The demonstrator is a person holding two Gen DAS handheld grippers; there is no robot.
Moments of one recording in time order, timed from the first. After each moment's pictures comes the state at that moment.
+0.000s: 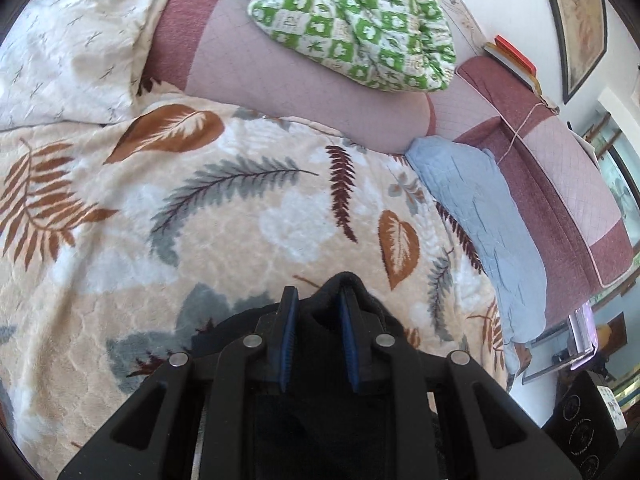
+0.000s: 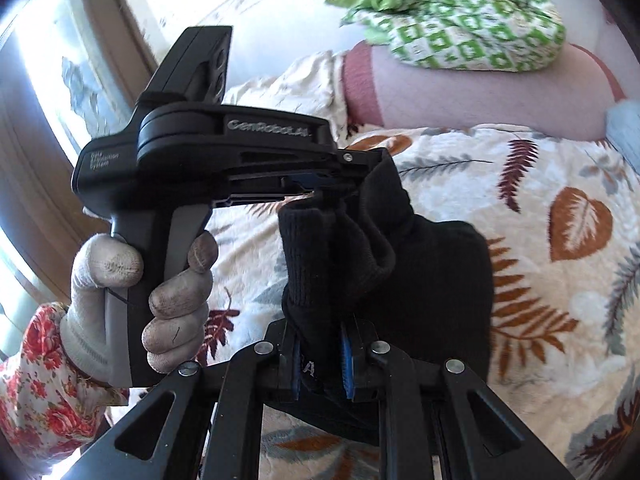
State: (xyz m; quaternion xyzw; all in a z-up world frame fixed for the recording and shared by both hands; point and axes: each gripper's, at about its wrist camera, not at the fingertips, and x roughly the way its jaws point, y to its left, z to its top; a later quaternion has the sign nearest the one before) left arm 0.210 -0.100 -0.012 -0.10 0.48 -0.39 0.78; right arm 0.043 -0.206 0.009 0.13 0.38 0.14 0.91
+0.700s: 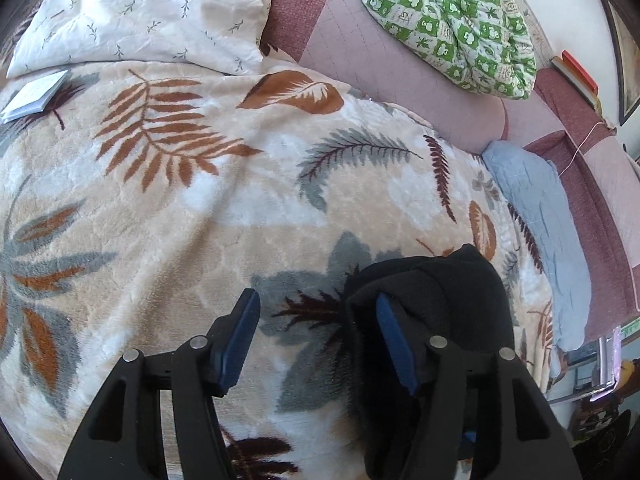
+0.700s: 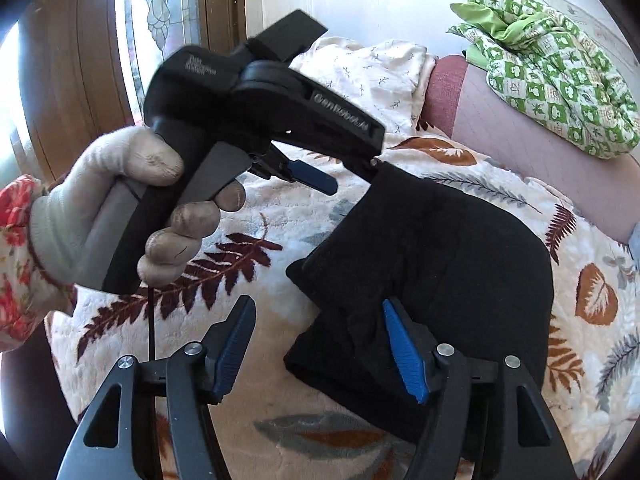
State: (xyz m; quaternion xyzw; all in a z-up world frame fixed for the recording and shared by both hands) left arm 0.214 -0.020 -0.049 -0.08 0.52 -0.28 0.80; right arm 0.016 -0.127 -0.021 -0.05 0.37 0.19 0.91
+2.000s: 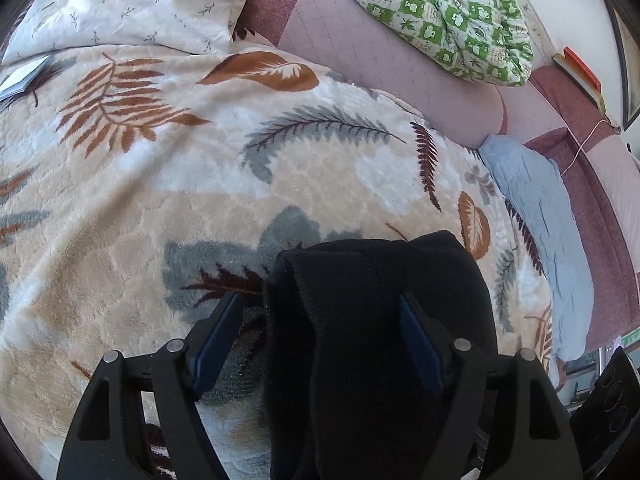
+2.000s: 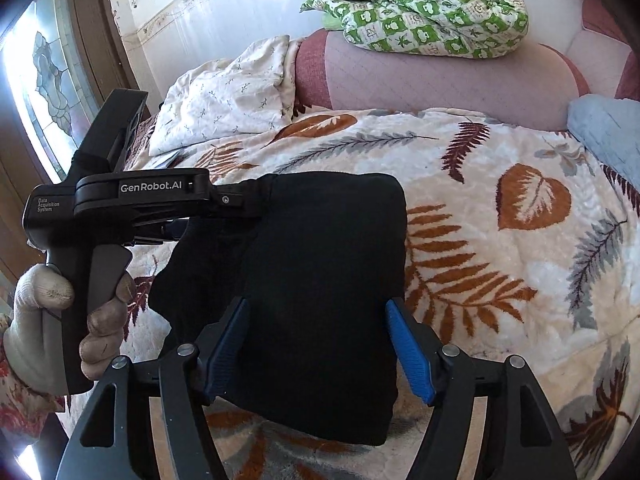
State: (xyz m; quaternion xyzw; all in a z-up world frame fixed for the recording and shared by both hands) left arm 0.191 -0.069 -0.060 -0.10 0.52 -0.28 0.80; right arm 0.026 -0.235 -0.027 0.10 0.39 0.06 0.91
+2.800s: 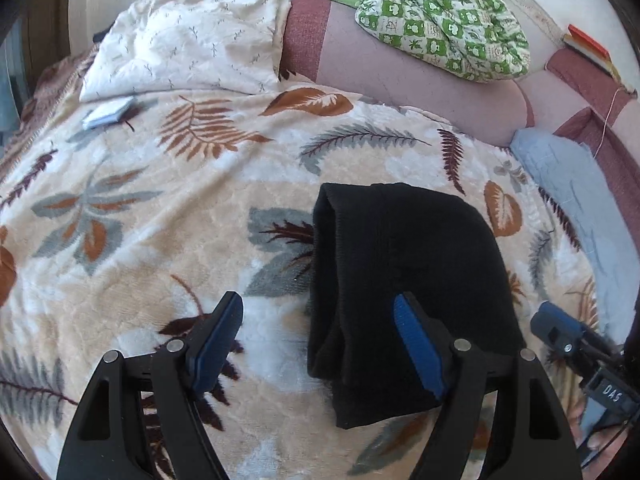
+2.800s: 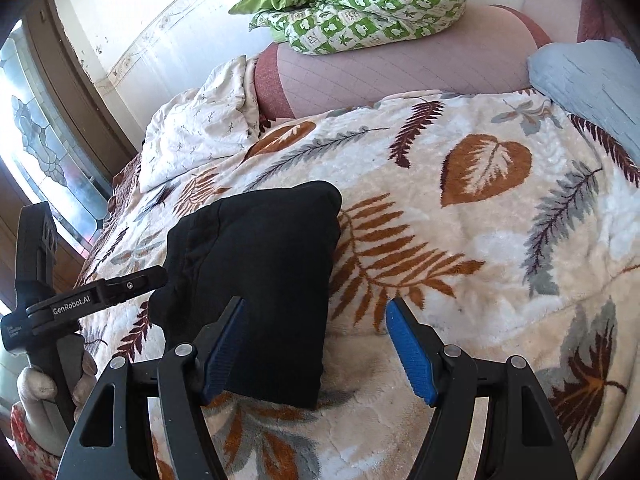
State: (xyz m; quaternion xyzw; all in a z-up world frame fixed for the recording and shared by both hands) left arm 0.102 -0.054 -0.022 -0.01 0.46 -0.17 0.87; right arm 0.005 -0.297 -0.013 0.19 0.40 0.04 0.90
